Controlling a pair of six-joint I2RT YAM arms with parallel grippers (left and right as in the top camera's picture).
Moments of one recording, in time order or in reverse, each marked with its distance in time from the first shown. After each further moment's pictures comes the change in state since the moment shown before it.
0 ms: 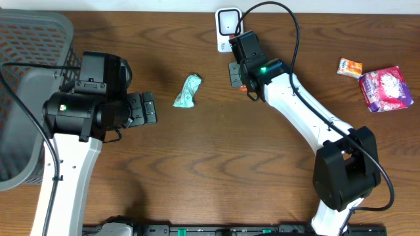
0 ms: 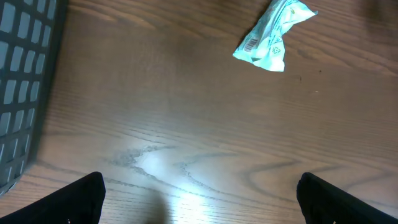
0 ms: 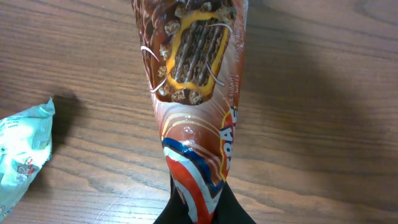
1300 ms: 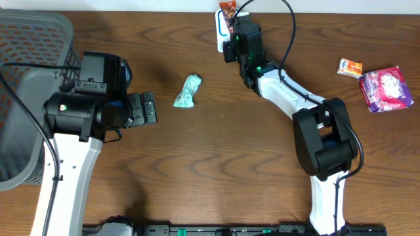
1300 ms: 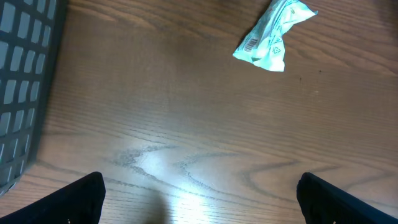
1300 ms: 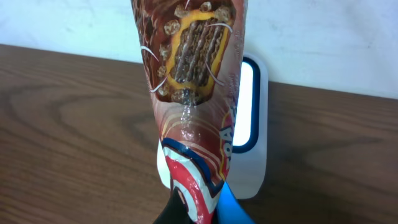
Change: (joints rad) left arm 0.000 0.000 0.000 0.000 0.000 0.000; right arm -0.080 0.257 0.010 0.724 -0.113 -0.146
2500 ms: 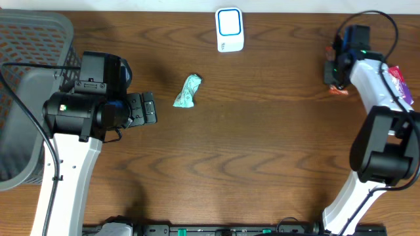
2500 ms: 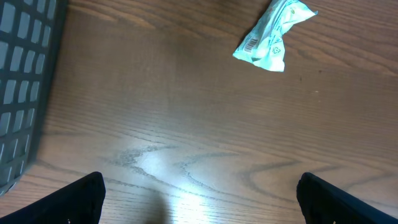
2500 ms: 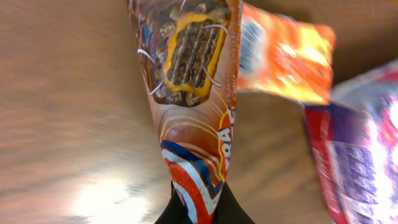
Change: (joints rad) left arm 0.000 0.000 0.000 0.000 0.000 0.000; right arm -0.576 -0.124 -0.004 -0.792 0.023 -0.220
